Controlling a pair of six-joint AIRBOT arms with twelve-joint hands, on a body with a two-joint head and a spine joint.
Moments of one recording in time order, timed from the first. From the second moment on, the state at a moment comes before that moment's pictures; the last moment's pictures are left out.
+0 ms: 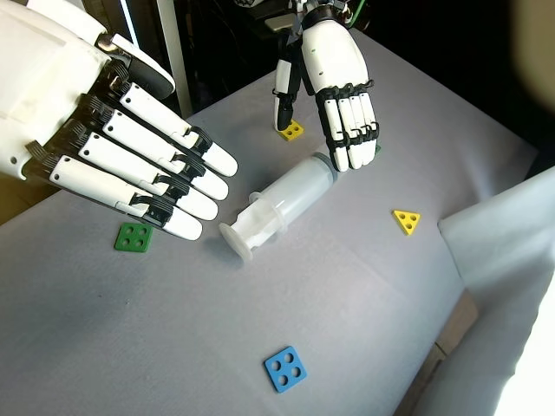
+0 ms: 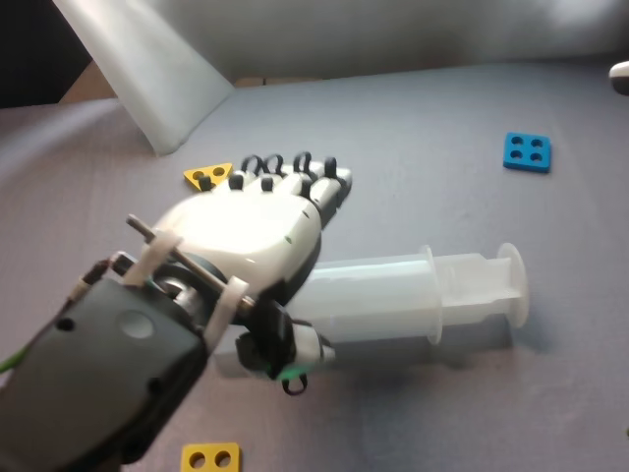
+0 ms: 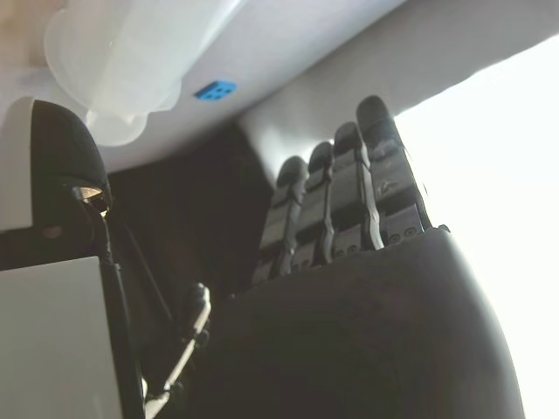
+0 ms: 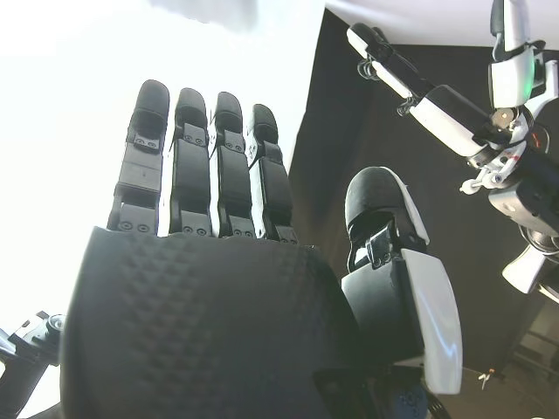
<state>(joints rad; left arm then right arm) 0.58 -1.07 0.54 -1.32 -0.94 2.04 -0.25 -0.25 0.56 -1.60 0.04 0.81</state>
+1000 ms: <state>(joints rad) 0.66 -1.32 0.77 -1.24 -0.95 2.03 -0.25 -0.25 0.54 -1.60 0.01 0.81</state>
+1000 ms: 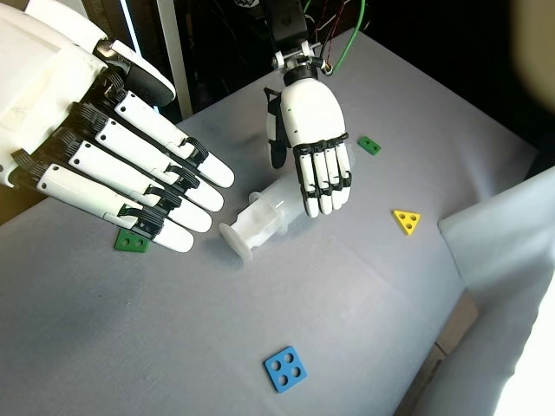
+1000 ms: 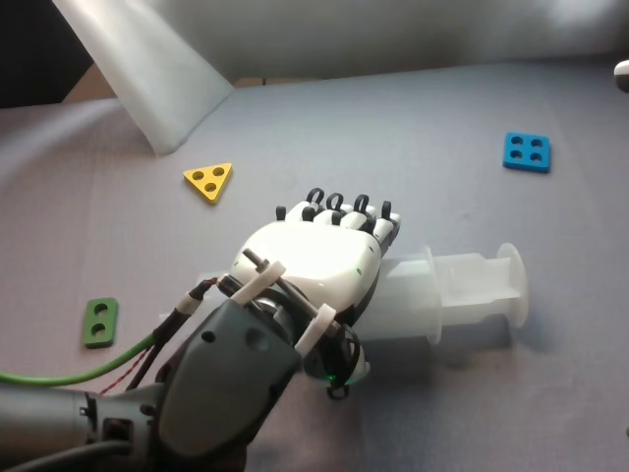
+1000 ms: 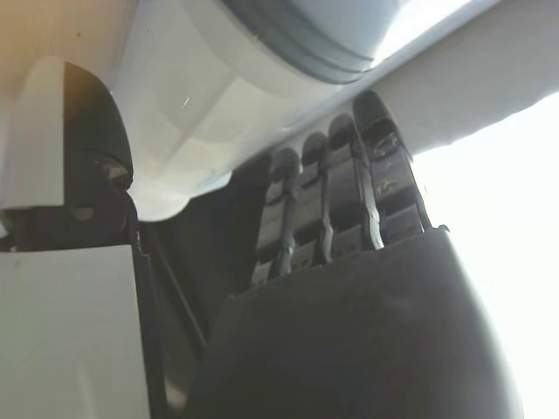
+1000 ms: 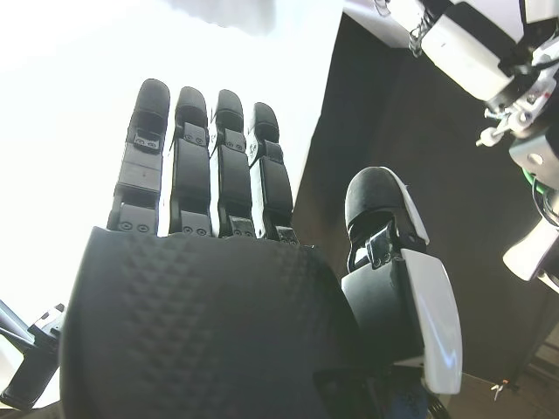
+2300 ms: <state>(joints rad) 0.73 -1.37 0.83 -1.21 -0.99 1.98 -0.28 -0.23 0.44 -1.57 -0.26 1.64</state>
